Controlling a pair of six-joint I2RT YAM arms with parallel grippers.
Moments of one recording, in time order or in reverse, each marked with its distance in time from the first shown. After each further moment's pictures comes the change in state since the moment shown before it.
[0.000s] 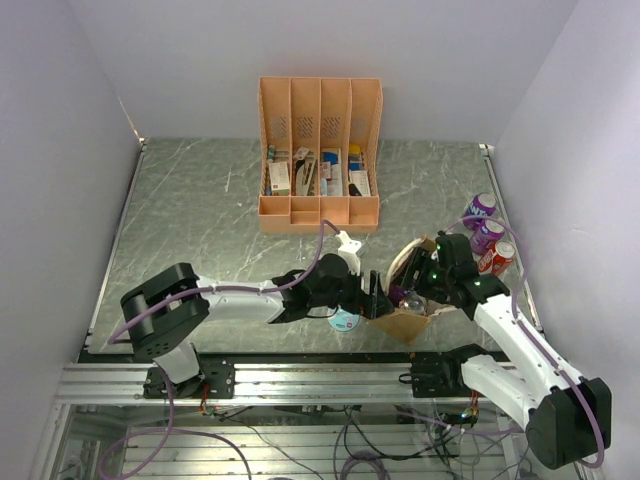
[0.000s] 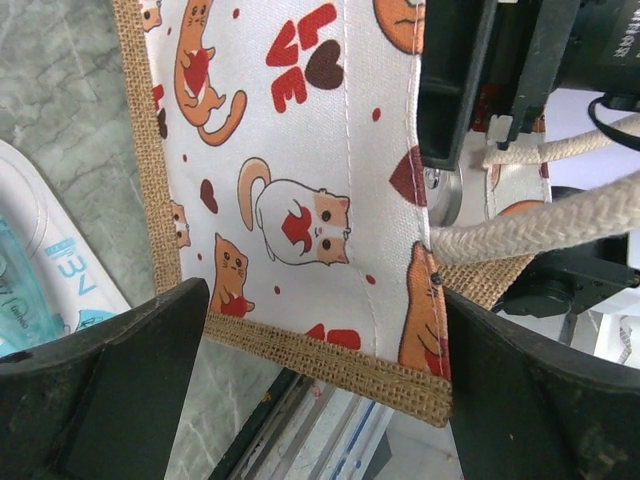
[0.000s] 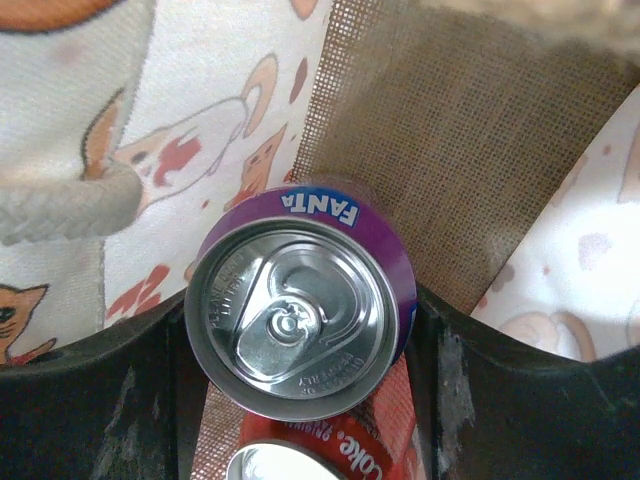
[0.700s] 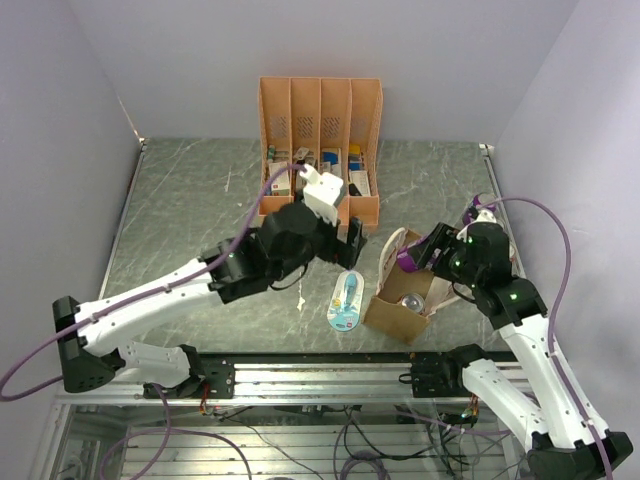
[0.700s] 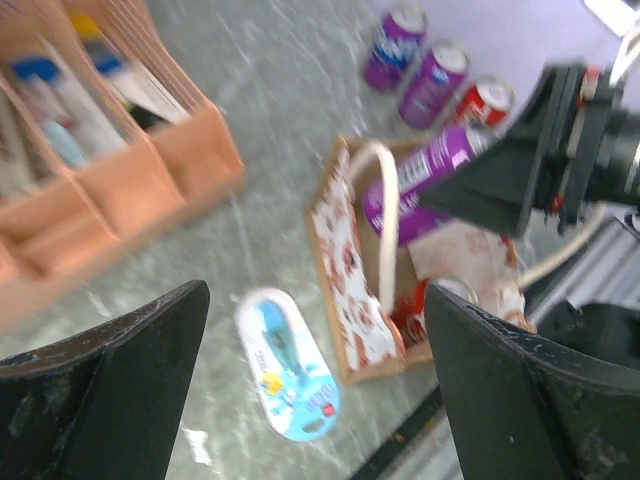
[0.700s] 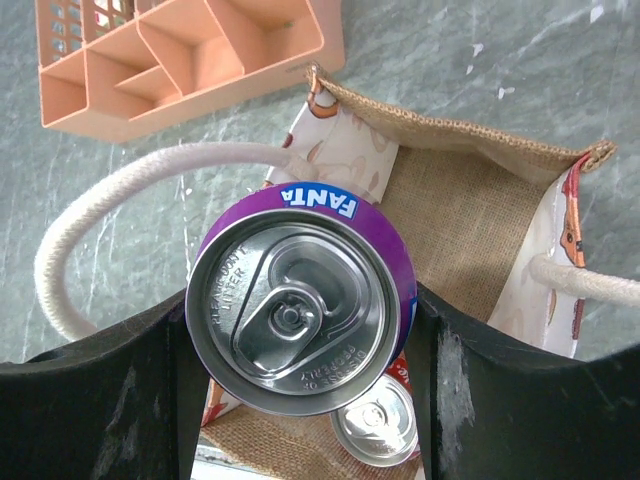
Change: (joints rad) left arm 0.001 -0.381 0.404 -0.687 -0.437 0.423; right arm 0.000 -0.188 0.238 -0.118 0.091 -0.006
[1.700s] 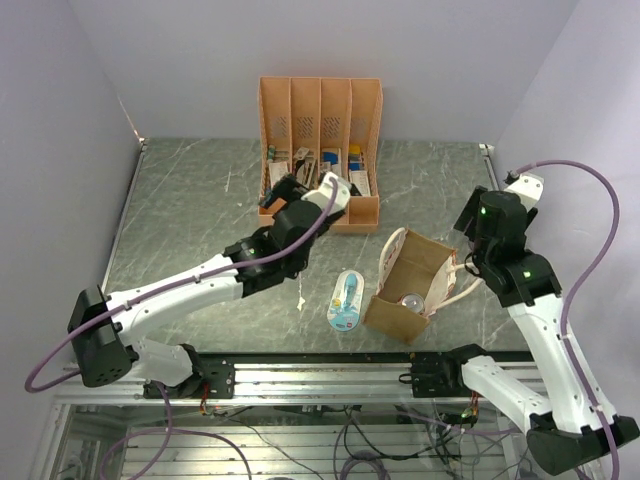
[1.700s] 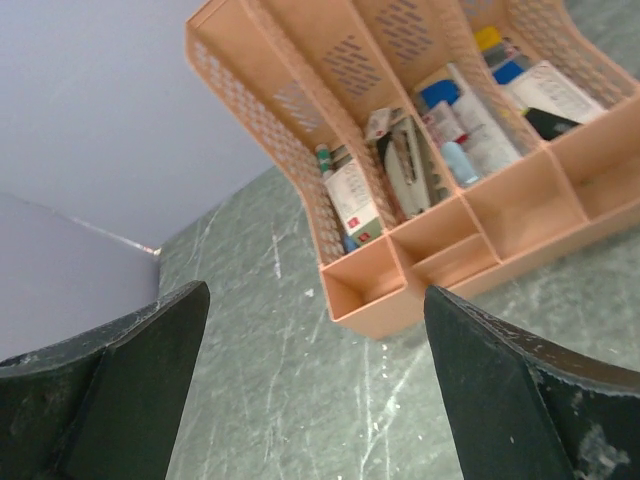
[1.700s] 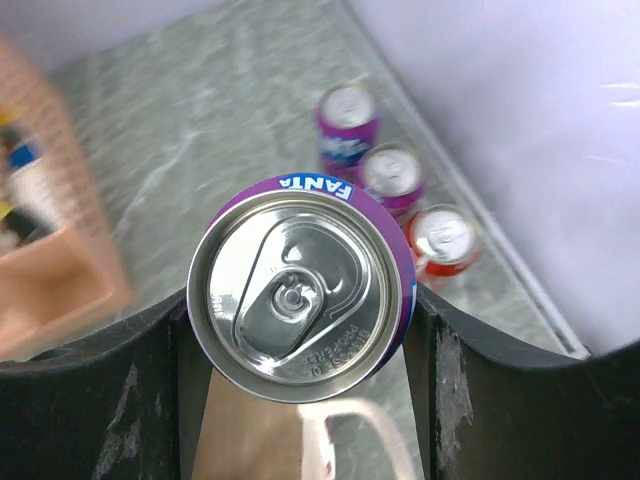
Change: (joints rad) left arm 0.073 0.091 -0.063 0.220 -0.576 0.727; right arm 0.000 0.130 0.290 -0.014 0.590 -0.249
